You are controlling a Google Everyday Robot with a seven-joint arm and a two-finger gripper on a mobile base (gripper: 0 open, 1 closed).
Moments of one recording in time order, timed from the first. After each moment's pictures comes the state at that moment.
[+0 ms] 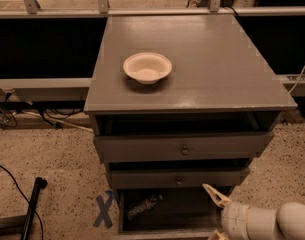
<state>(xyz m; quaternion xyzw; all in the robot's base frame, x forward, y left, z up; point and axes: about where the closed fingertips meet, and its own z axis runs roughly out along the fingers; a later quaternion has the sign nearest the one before) 0.370 -0.156 0.549 -0.61 0.66 0.15 0.41</state>
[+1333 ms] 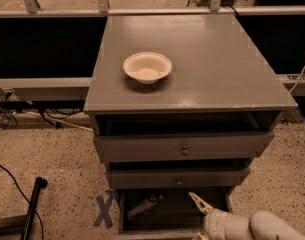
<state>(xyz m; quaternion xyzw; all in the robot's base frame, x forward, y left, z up) 0.391 -0.131 0.437 -0.58 0.66 0.20 0.44</state>
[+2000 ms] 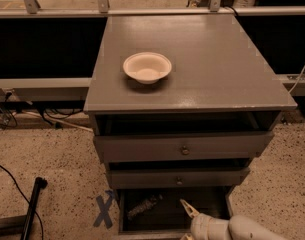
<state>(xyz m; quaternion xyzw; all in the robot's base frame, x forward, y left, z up) 0.414 -0.104 0.332 -0.55 0.69 0.22 0.42</state>
